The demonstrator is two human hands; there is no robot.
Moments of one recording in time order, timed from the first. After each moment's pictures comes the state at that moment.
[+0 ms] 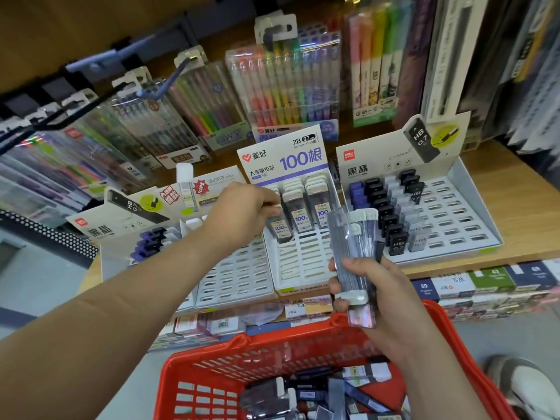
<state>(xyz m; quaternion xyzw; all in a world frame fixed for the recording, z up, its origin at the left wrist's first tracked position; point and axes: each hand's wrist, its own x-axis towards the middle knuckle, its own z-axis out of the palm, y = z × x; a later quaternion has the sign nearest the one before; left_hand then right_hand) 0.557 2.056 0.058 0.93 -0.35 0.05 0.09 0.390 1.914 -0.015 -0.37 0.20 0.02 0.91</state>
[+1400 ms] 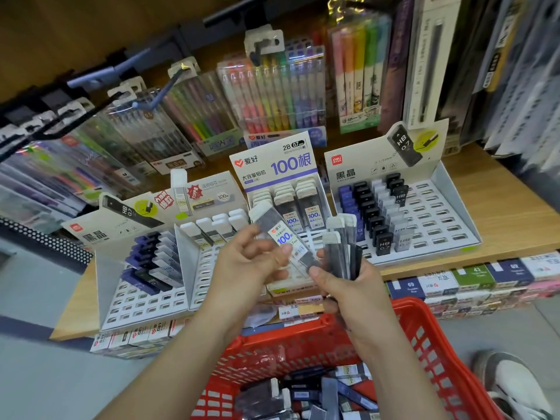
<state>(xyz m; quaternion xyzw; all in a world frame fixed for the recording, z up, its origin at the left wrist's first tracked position) 0.462 2.061 0.039 0.74 -0.02 -0.14 0.65 0.389 1.932 -0.012 -0.50 0.23 -0.05 0.83</state>
